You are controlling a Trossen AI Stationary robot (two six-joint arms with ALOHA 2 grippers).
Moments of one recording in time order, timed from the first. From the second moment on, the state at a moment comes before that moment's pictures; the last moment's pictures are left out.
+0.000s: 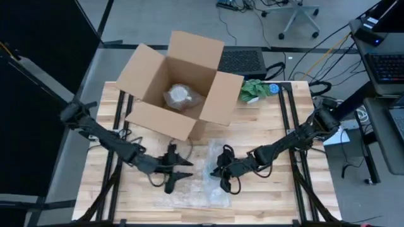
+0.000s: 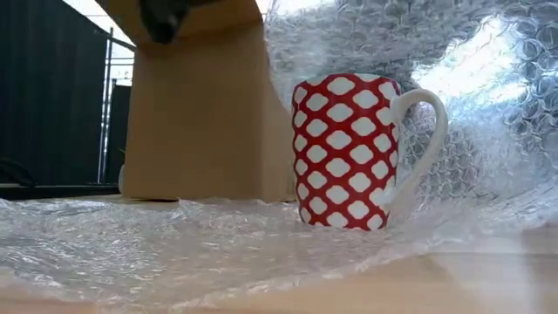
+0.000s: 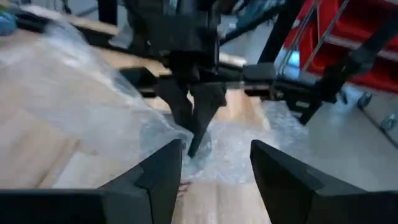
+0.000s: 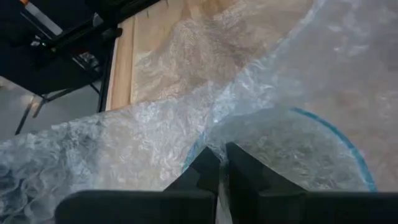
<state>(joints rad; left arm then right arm) -0.50 1.47 0.82 0.30 -0.38 -0.40 0.43 1.67 0.91 0.16 0.23 0.67</state>
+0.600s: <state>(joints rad) -0.41 1.78 0.98 0.25 -0.33 -0.41 0.43 1.65 0.91 0.15 0.13 0.64</state>
